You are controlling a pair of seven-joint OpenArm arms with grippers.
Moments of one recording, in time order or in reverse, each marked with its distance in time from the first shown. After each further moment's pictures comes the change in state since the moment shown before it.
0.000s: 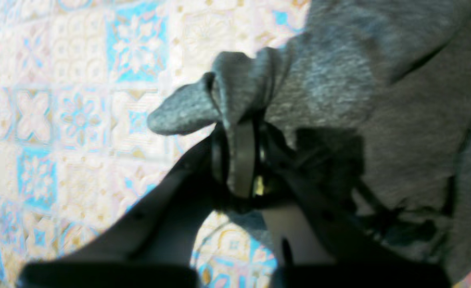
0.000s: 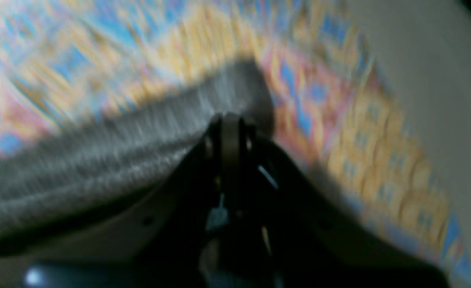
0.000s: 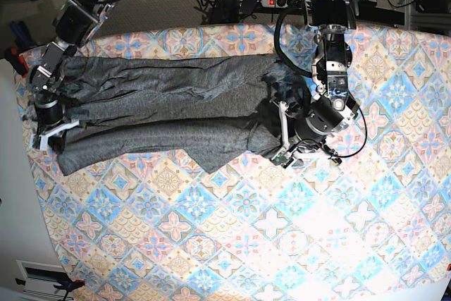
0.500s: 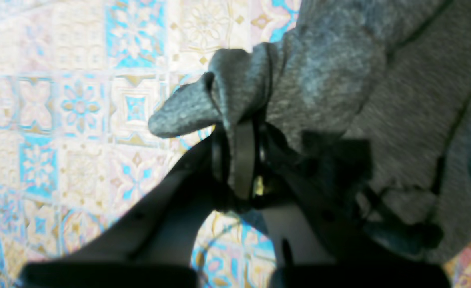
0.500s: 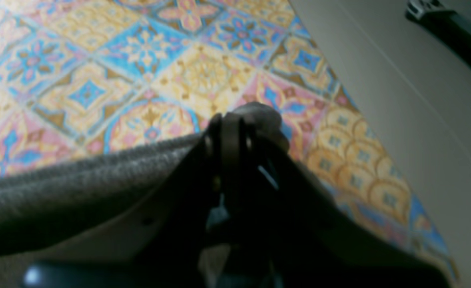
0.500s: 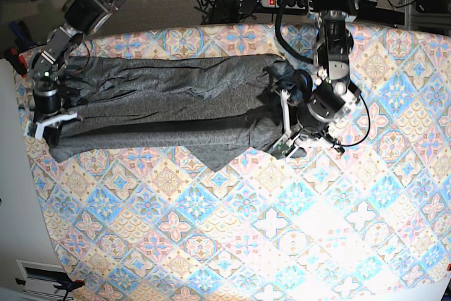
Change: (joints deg) left arm 5.2 0.0 0.1 6.5 -0.1 0.0 0.0; right arm -4.9 -5.8 6.4 9.5 0.2 0.0 0.2
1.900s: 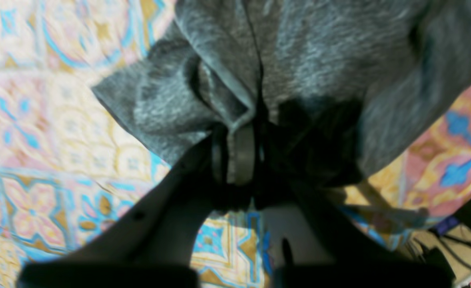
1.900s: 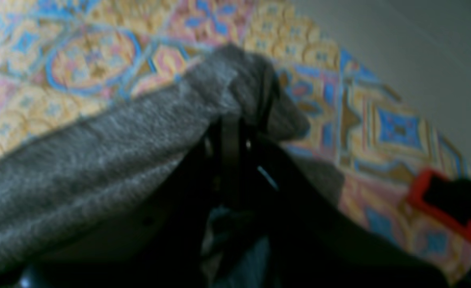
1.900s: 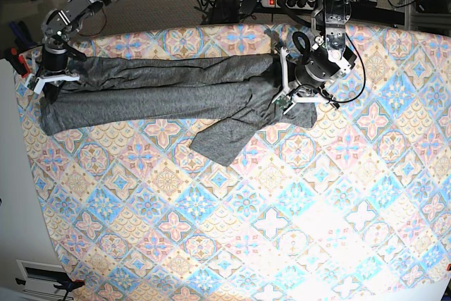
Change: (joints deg) left arm 12.5 -1.4 -0.3 -2.0 0.2 0.0 -0.6; right arm -7.5 -10.1 13.5 7.1 0.0 0.0 -0.1
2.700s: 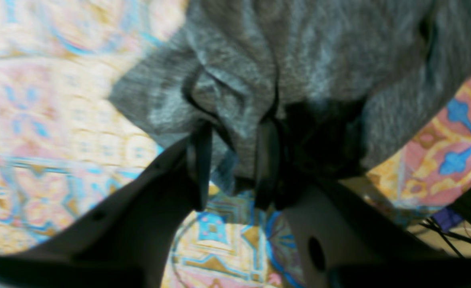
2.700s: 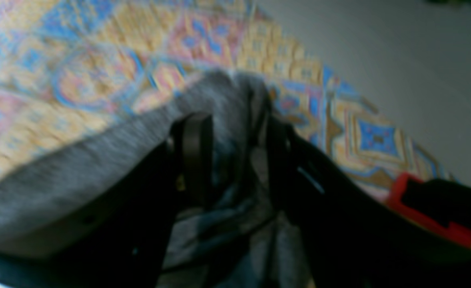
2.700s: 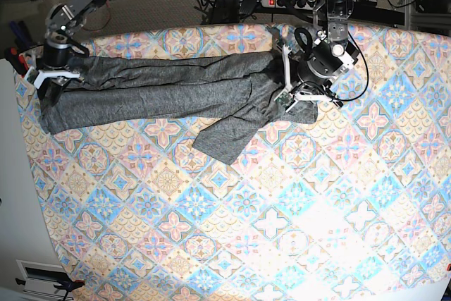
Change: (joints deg) left arm 1.5 -0.4 0.0 5.2 -0.9 0.0 0.3; right arm -2.7 -2.5 -0.3 0.7 0.3 -0.3 10.7
